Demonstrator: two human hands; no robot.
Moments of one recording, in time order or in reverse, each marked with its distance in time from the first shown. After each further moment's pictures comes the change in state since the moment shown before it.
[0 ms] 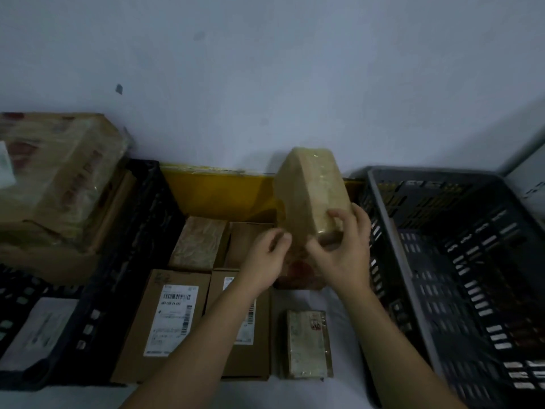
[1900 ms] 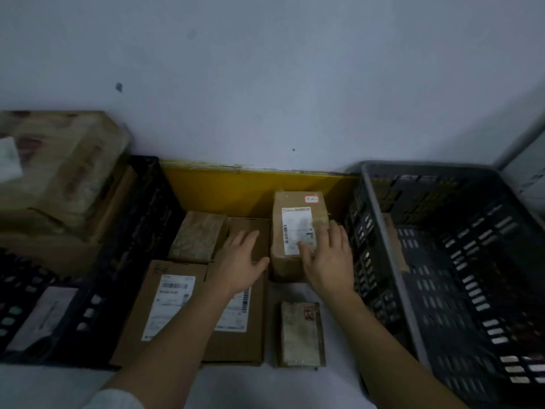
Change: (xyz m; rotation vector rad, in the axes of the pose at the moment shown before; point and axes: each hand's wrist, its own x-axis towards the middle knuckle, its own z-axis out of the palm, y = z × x) left_hand 0.009 -0.066 -0.023 0.725 0.033 0.093; right_hand -0.022 0.061 0.036 -0.499 -0.233 0.029
